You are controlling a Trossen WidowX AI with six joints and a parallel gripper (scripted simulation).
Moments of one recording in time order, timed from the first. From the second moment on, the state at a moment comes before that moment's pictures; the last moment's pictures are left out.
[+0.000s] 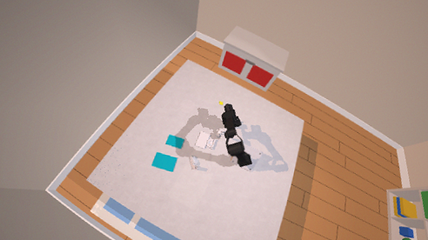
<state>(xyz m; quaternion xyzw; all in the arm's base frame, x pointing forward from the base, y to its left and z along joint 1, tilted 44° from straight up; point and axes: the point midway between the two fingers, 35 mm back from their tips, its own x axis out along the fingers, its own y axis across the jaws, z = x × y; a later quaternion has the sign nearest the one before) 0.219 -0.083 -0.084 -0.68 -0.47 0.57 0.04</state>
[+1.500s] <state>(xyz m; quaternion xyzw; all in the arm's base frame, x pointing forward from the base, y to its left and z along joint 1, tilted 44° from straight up) 0.215 -0.053 -0.115 -0.68 -0.47 0.57 0.04</state>
